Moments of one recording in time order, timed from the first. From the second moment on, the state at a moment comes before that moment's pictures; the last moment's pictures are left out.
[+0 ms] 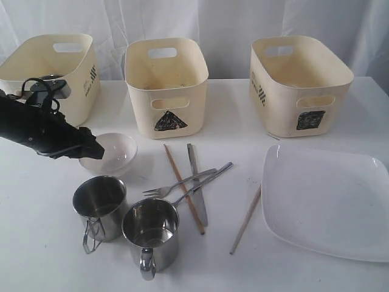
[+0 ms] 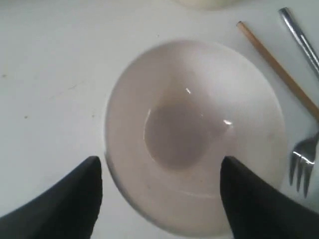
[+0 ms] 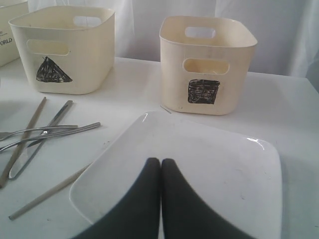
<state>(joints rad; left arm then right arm) -0.12 1.79 -1.05 -0.91 0.55 0.97 0.09 0.01 -0.01 -0.03 0.27 0.00</state>
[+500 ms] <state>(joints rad) -0.12 1.88 -1.06 -0.88 0.46 0.97 0.09 0.01 -0.01 -0.03 0.27 0.00</state>
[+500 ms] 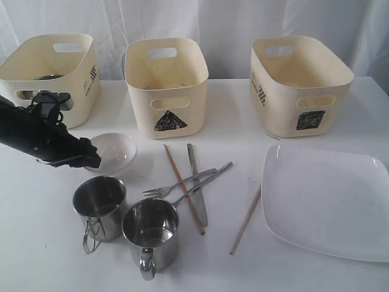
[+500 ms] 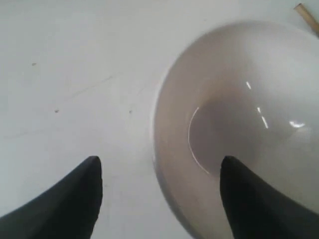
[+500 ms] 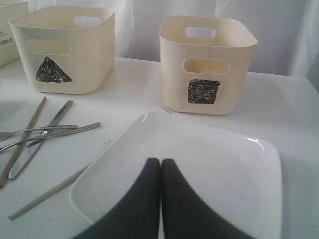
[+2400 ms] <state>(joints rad) 0.11 2.13 -1.85 -0.78 0.50 0.96 0.09 0.01 -0.01 -0.03 0.27 0.00</state>
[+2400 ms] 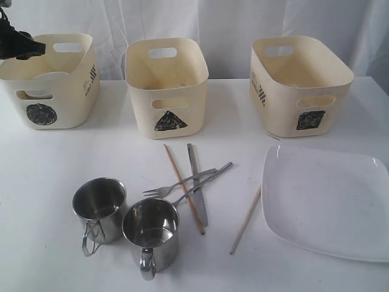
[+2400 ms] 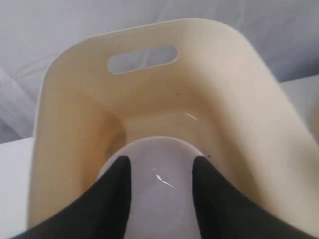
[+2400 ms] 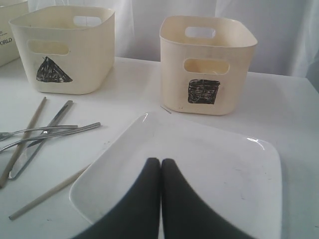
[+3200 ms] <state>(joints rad) 0.07 1.22 -1.02 -0.82 0.95 0.86 0.09 0.01 -0.01 -0.03 0.27 0.00</state>
